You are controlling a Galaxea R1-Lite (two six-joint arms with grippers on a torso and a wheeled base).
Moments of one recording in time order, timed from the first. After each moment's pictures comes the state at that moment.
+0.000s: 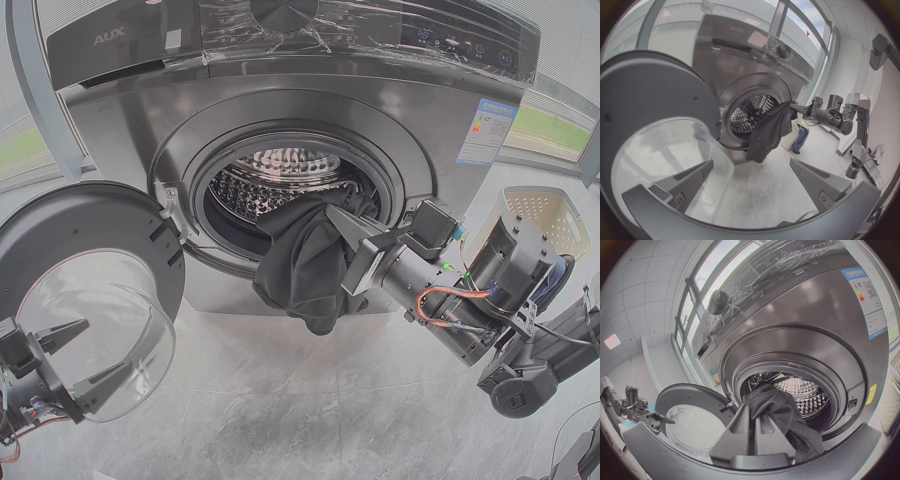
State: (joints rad) left arm -0.17 0.86 -0.23 -0.49 -0.33 0.00; right arm 0.82 1.84 -0.78 -1.35 -0.13 0.15
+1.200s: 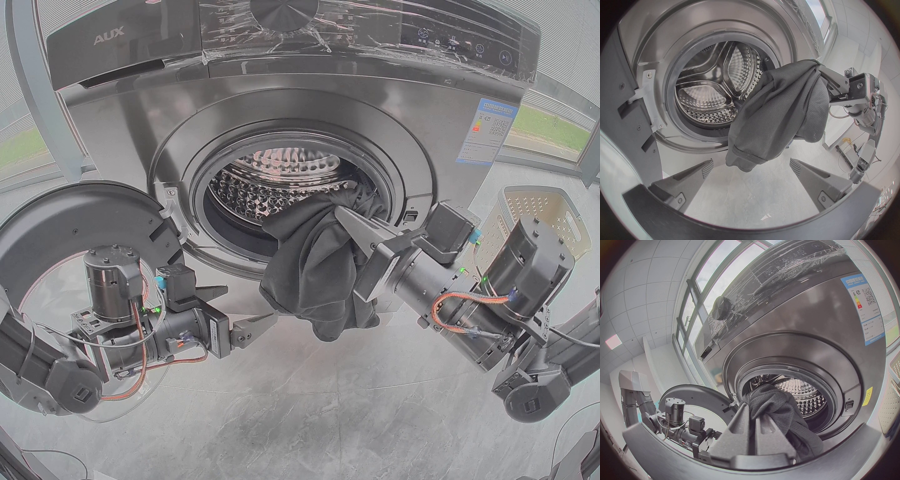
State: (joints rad) left arm -0.48 1.71 -0.56 -0.90 -0.24 -0.04; right arm 0.83 1.79 -0.73 -1.36 -0.12 0.15
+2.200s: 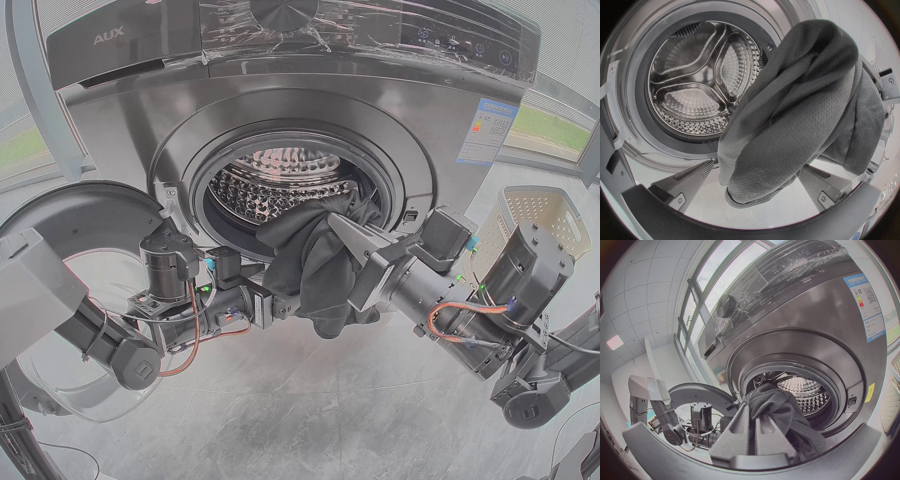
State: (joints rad) left arm -0.50 1.97 -0.78 -1.03 -0.26 -0.04; right arm 0.86 1.79 -0.72 -1.36 -0.13 0.15
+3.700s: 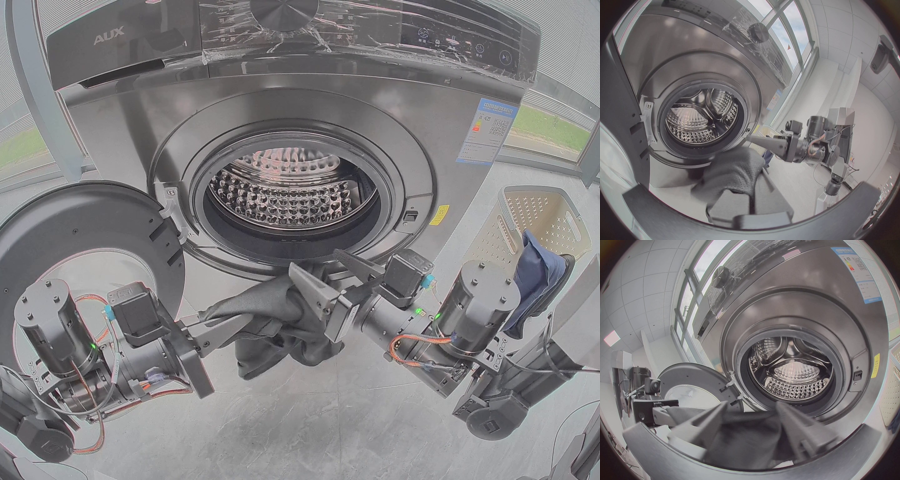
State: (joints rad) left arm -0.61 1.53 -0.30 -1.24 -0.26 -0.15; right arm 0.84 1.95 -0.69 -1.44 -0.13 0.15
